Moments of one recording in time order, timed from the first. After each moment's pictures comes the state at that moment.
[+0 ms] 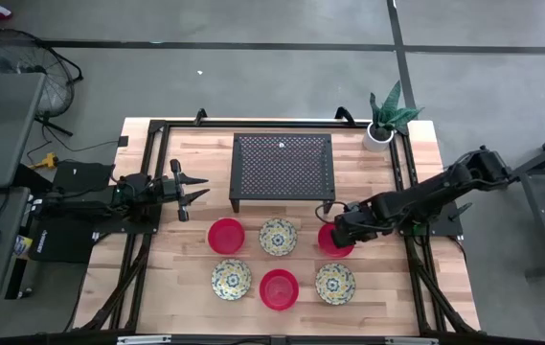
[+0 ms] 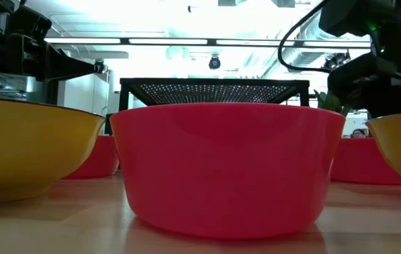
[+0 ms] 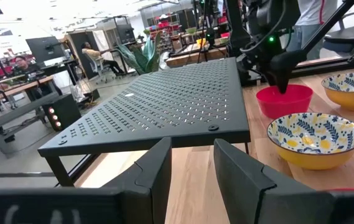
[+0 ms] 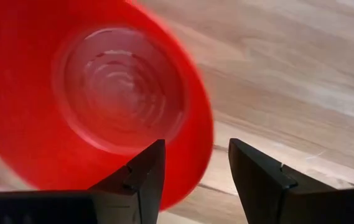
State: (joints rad) left arm 0.05 0.05 0.01 0.04 -0.18 0.23; right arm 0.27 1.36 0.69 -0.70 -0.13 1.58
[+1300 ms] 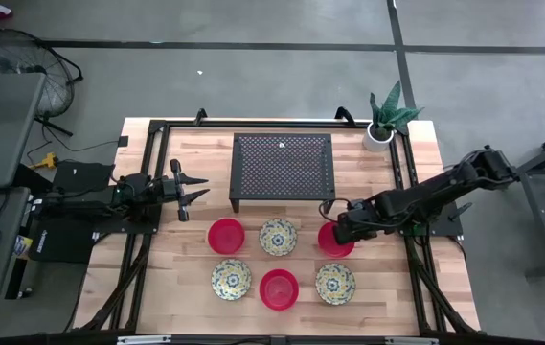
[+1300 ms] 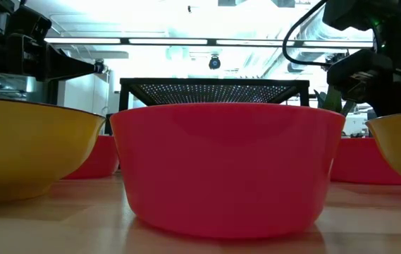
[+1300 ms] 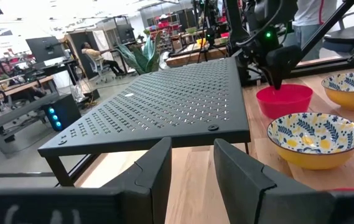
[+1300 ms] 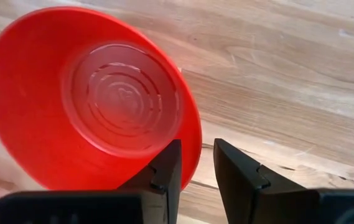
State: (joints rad) left arm 0.05 0.05 0.01 0.04 -0.18 0.23; right arm 0.27 1.31 0.69 -0.74 -0.09 1.62
